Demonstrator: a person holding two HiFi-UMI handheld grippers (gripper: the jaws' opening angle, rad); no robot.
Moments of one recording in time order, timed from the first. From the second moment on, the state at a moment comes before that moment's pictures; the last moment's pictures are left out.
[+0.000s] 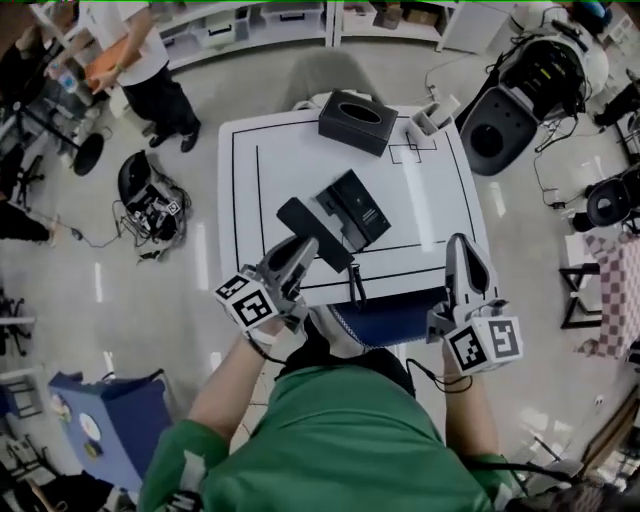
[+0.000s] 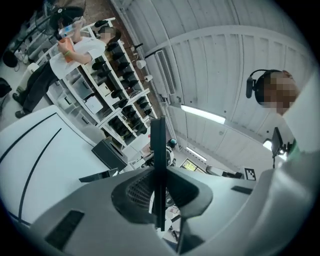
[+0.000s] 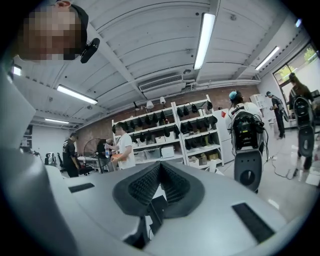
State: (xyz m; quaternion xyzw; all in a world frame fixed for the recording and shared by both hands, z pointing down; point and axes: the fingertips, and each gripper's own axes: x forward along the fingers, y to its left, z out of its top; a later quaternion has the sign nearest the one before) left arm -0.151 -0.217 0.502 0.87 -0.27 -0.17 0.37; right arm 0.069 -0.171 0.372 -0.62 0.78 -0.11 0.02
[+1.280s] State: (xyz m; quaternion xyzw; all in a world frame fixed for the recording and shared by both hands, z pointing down) left arm -0.066 -0.274 0.649 0.82 -0.28 -0.10 0.49; right arm 0.133 -0.185 0.481 -0.63 0.74 -0.25 0.01
